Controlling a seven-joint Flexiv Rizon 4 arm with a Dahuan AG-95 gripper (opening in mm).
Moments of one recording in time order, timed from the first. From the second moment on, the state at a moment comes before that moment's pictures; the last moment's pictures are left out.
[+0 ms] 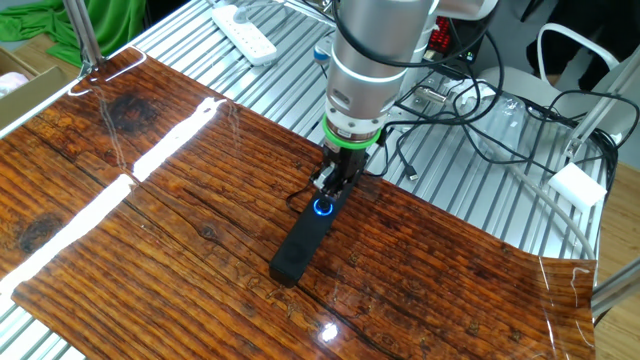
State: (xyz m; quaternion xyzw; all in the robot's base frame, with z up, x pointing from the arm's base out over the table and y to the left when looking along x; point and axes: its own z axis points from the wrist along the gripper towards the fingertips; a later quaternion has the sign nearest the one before) arm 0.445 0.072 0.085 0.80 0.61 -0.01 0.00
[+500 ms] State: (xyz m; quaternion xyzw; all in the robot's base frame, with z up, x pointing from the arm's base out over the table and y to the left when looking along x) arm 0.458 0.075 0.077 0.81 0.59 -0.01 0.00
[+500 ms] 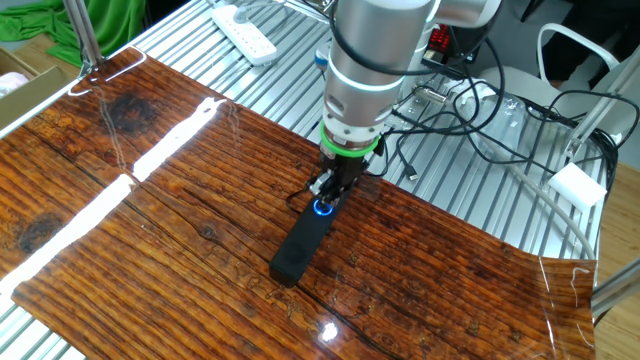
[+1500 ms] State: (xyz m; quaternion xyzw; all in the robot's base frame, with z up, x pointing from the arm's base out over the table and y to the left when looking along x) arm 0.458 0.074 0.077 0.83 0.56 0.00 0.01
